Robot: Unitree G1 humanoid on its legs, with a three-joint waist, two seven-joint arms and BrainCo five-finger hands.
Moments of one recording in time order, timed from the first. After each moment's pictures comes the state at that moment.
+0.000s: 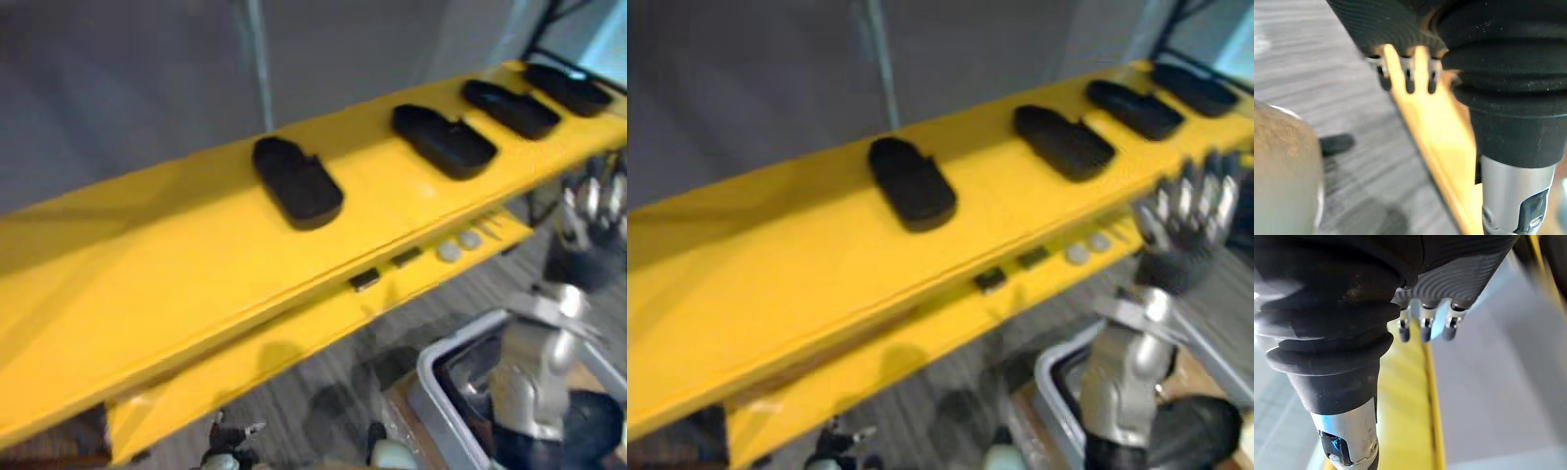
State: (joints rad) left arm 0.11 0.03 0.02 0.96 0.08 -0.06 0.29; right arm 0.13 -0.10 -0.36 -0.36 0.57 -0.32 -0.13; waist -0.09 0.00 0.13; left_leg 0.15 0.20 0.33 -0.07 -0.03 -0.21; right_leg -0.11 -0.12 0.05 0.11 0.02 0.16
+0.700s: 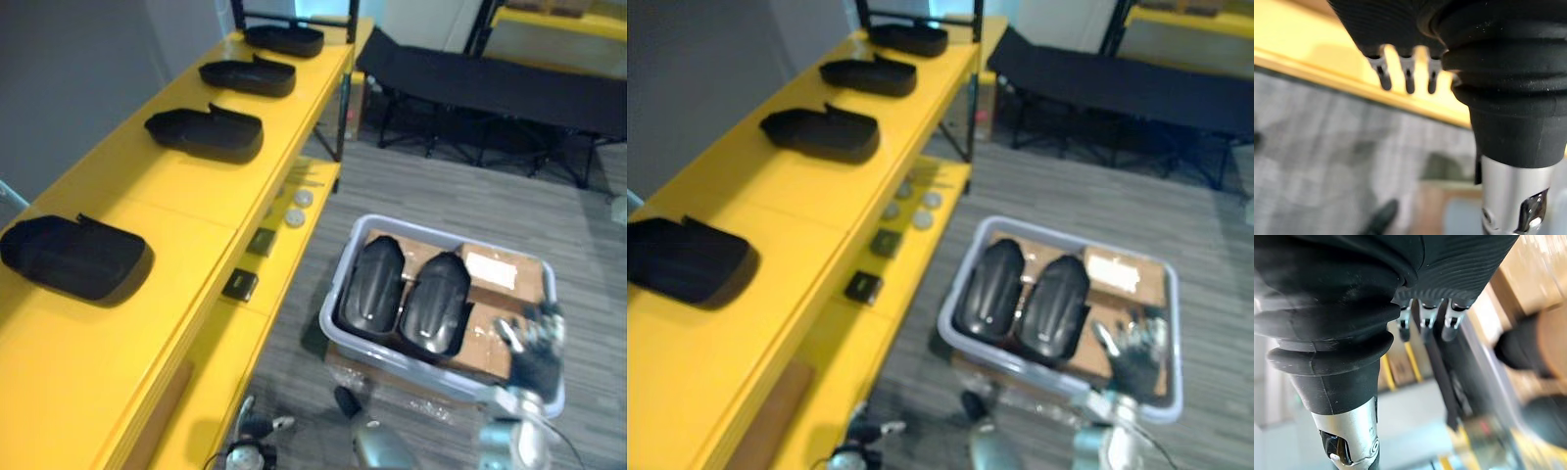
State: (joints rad) left arm 0.08 -0.06 0.01 0.86 0.12 -0.11 0.27; right arm 0.28 0.03 -0.14 -0.14 0.44 -0.27 -0.12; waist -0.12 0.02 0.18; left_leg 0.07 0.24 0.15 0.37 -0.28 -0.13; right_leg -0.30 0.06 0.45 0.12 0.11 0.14
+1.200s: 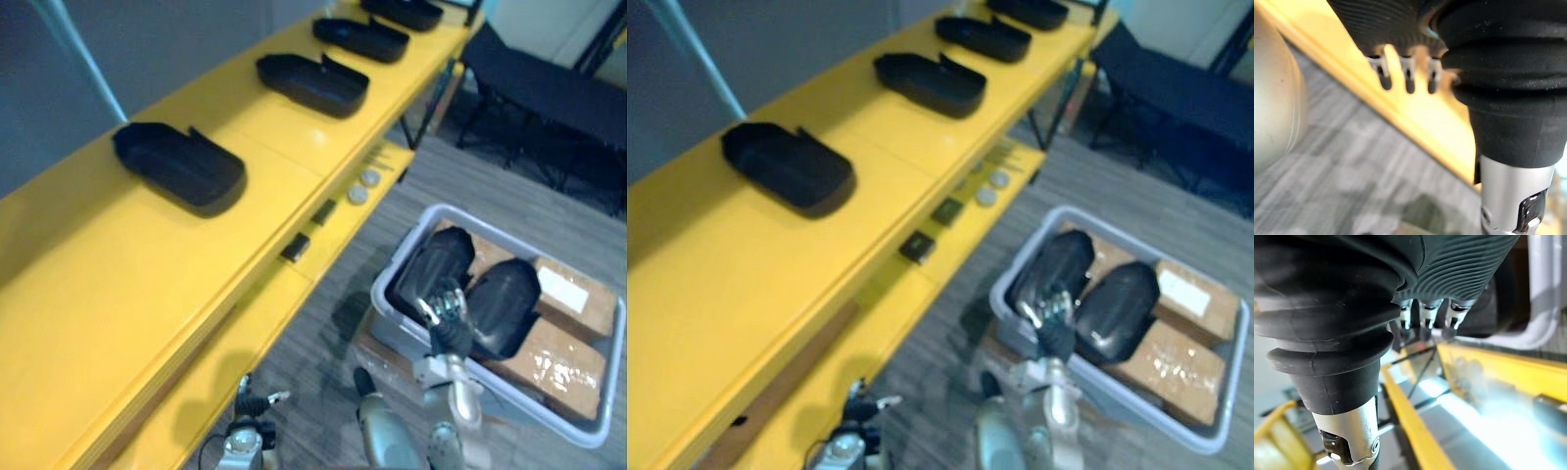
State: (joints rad) left arm 0.05 -0.05 0.00 0.80 0.14 -0.11 0.29; right arm 0.29 0.07 -0.01 -0.08 0.49 -0.24 -0.09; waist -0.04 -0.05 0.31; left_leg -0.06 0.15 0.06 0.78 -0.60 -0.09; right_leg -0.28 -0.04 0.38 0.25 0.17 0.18
